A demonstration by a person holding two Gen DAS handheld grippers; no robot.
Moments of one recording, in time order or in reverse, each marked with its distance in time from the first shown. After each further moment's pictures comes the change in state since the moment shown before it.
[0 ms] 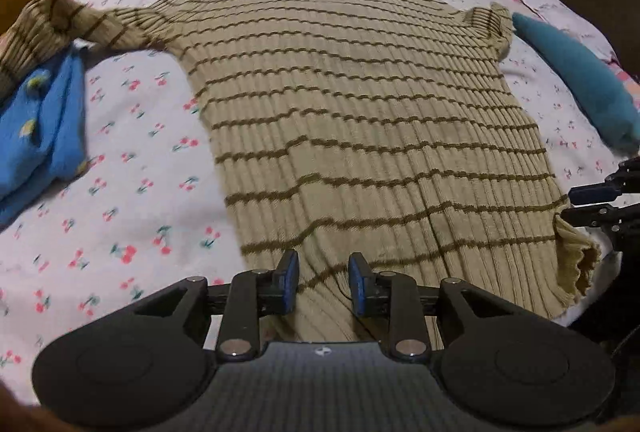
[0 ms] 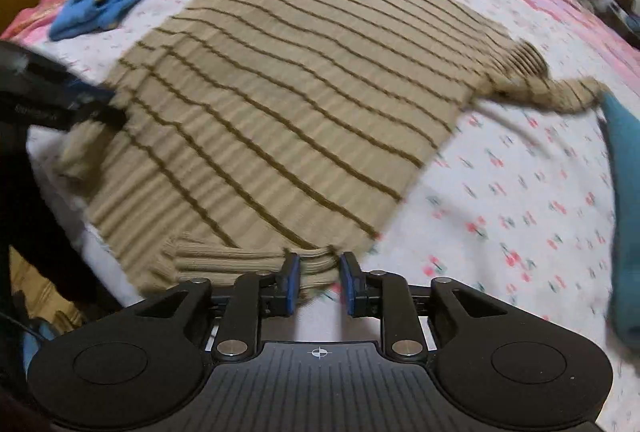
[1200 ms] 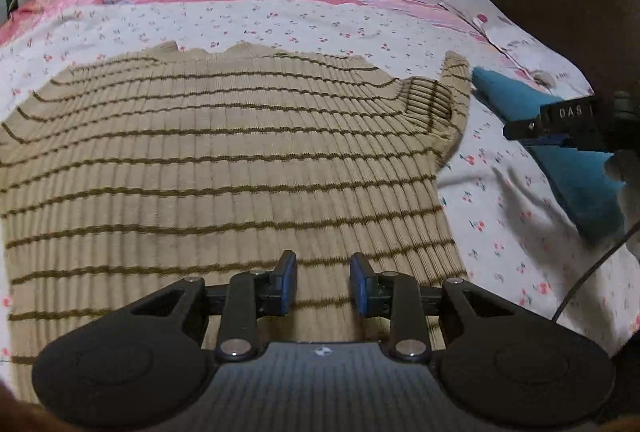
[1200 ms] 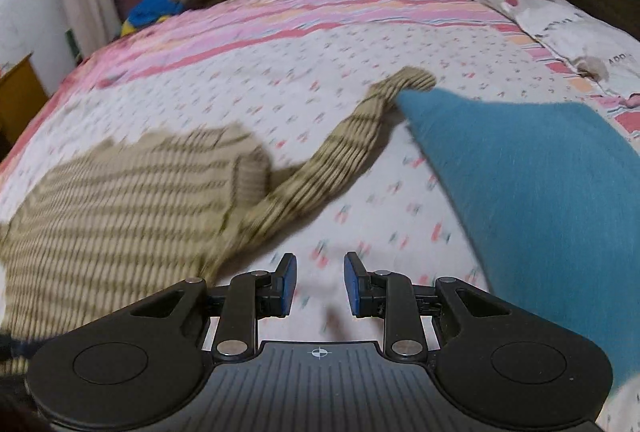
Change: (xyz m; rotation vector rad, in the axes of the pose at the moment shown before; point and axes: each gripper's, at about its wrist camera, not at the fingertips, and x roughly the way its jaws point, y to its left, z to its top) left arm 0.089 -0.105 0.128 0.025 -0.123 -0.112; right arm 0.023 -0.204 0.078 0.628 -0.250 -0.175
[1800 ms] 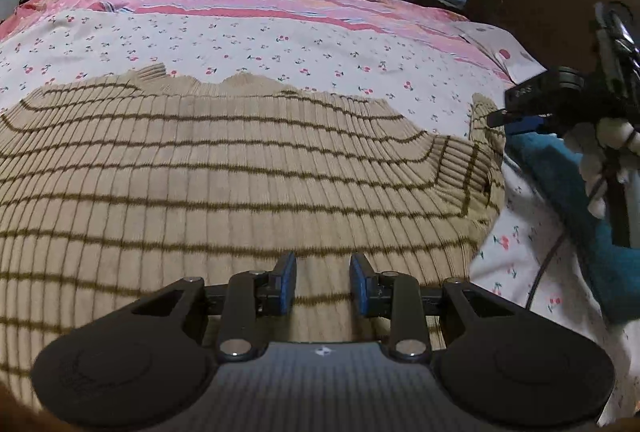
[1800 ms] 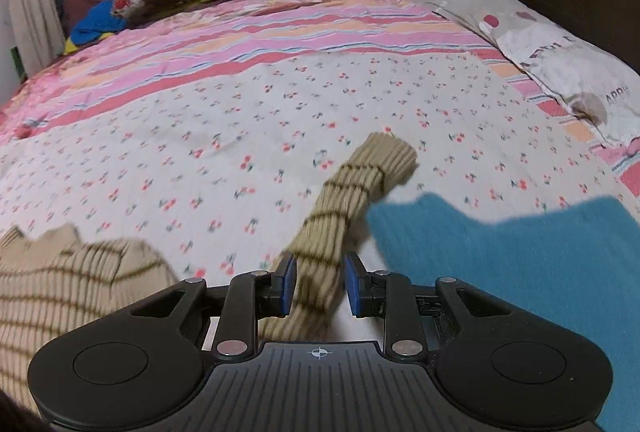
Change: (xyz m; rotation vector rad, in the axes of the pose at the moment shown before) left arm 0.051 0.005 0.047 -0.060 -0.067 0.006; right arm 0.096 -0.006 0.100 0.005 -0.022 -0.146
